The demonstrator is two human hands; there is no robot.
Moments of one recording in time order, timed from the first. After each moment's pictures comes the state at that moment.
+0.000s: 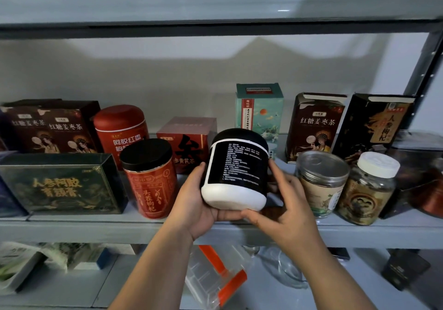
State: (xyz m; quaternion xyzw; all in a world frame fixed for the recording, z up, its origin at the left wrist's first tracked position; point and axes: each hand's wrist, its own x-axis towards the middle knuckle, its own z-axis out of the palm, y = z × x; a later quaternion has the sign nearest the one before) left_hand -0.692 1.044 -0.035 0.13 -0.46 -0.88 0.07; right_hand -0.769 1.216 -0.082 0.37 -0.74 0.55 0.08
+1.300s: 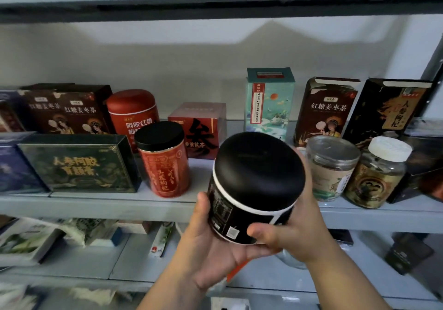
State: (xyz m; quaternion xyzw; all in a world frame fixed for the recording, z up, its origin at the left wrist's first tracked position) left_hand -0.633 1.078 -0.092 -0.13 -0.34 -0.93 0.02; right_hand -0.729 1.216 -0.060 0.45 -0.56 0.69 -0.05
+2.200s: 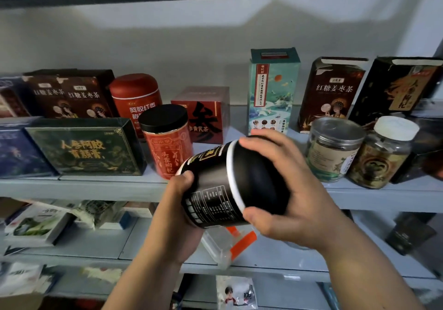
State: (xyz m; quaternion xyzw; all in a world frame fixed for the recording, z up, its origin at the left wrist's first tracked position) left_hand -0.599 1.051 -0.067 -0.02 -0.49 -0.85 0.18; right_hand -0.702 1.231 -0.026 0.54 -0.69 0.48 0.03
